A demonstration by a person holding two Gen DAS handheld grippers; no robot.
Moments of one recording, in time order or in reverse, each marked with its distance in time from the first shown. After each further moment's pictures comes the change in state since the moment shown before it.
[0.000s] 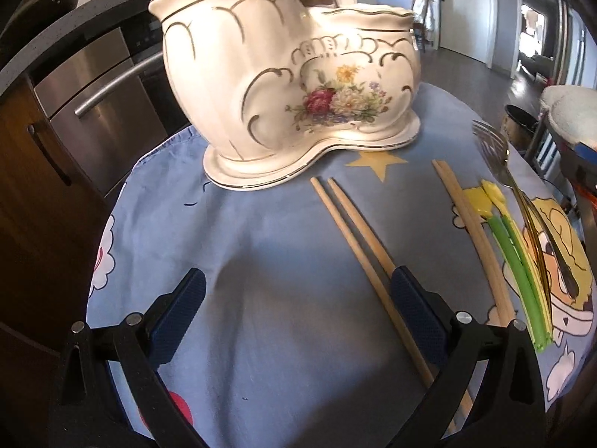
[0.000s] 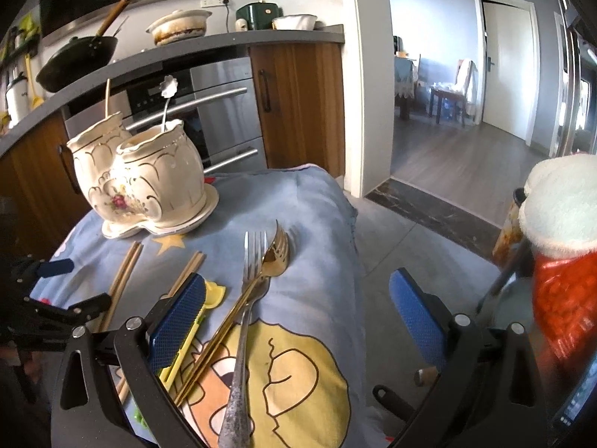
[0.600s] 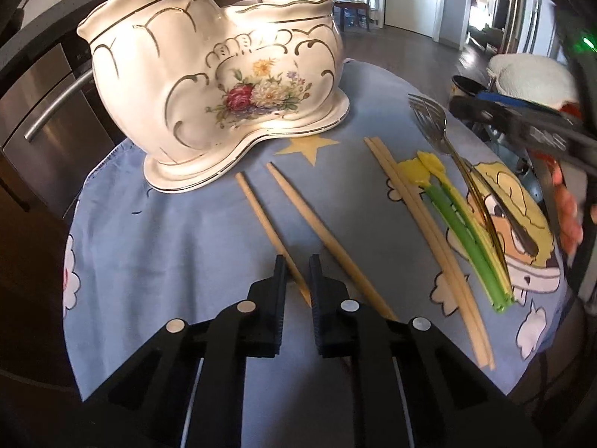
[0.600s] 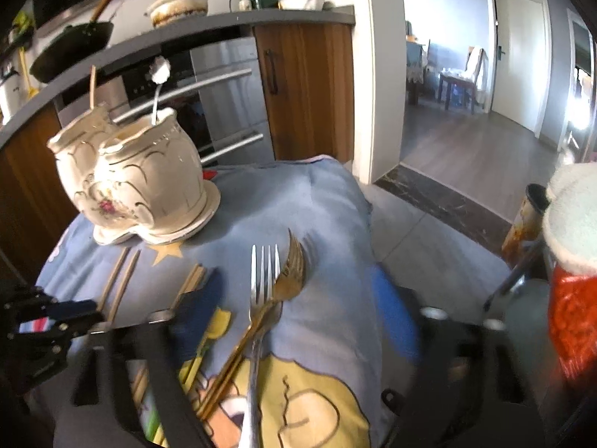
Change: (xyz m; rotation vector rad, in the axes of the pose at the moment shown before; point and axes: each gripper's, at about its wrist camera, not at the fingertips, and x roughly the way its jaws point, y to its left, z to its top) left arm -0.006 -0.008 0.004 0.147 0.048 -0.181; right arm 0.051 0.016 0.027 -0.009 0.114 0.006
